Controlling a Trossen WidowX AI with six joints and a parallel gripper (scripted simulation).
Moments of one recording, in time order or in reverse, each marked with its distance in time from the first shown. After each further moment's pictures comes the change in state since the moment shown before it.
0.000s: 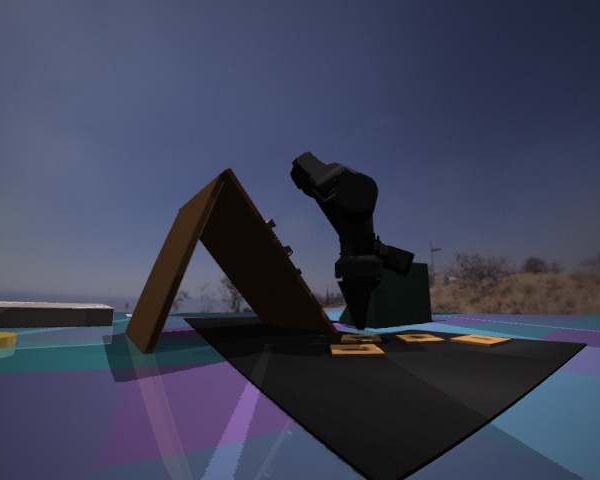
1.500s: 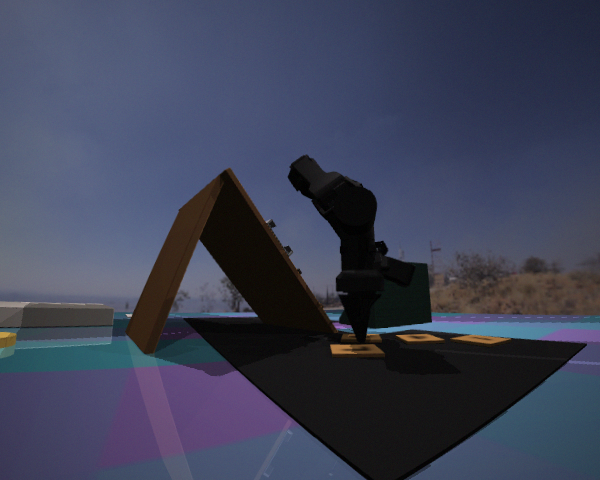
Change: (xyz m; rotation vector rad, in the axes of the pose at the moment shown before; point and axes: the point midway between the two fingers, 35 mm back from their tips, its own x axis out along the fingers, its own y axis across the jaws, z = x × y) arm 0.019 0.001 0.000 -0.005 0.003 0.002
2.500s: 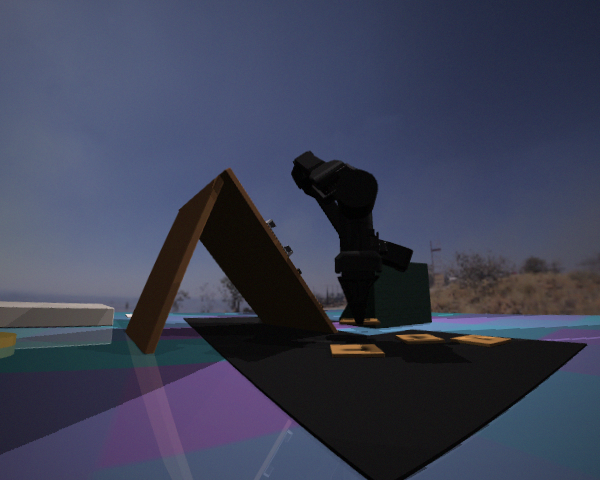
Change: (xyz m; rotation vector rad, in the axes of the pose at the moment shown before) arm -0.026 0.001 -0.001 -0.006 0.002 -0.001
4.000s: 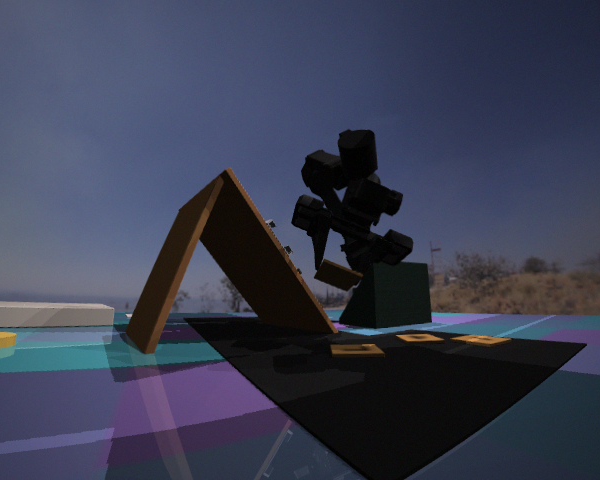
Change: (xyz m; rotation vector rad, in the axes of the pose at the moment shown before) arm -0.065 -0.054 -0.021 1.213 -0.035 -0.530
